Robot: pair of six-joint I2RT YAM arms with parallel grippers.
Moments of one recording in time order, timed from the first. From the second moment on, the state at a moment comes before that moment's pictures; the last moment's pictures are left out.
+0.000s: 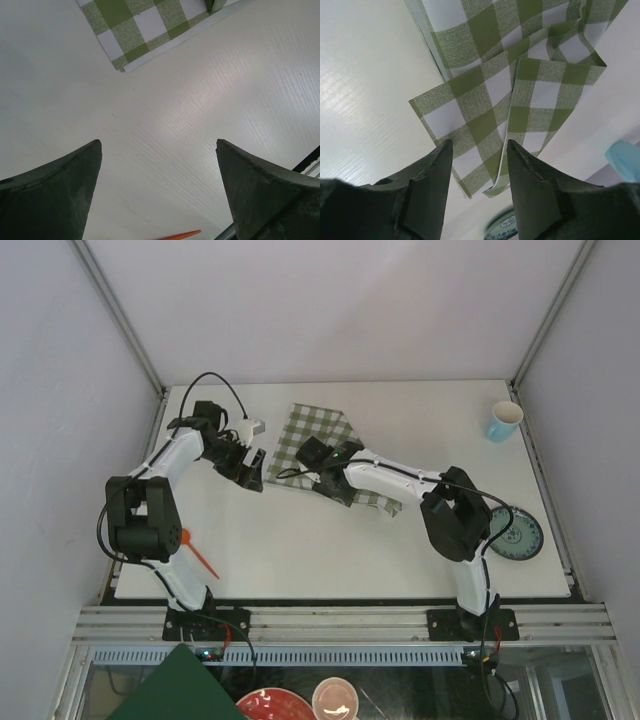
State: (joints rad) left arm -0.05 1.75 1.34 -0.87 0.50 0.49; right arm 0.85 2.00 1.61 -0.92 0.36 -0.29
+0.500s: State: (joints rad) left arm -0.05 1.75 1.34 -0.87 0.50 0.49; right arm 0.98 2.01 1.58 -0.89 0.46 -0.29
